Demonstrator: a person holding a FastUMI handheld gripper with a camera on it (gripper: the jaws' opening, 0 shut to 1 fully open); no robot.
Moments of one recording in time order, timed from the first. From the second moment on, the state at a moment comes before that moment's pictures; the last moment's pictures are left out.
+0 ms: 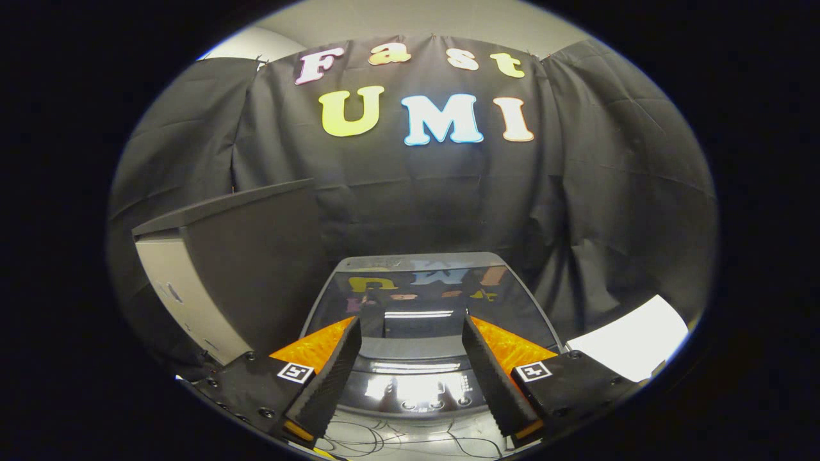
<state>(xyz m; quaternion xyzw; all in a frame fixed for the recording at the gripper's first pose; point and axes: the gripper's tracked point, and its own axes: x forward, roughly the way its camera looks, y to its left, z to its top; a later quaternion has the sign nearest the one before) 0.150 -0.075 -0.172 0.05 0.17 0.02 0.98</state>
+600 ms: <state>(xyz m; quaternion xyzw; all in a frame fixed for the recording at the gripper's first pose) -0.053 -0.055 -0.065 0.02 0.07 0.02 1.00</state>
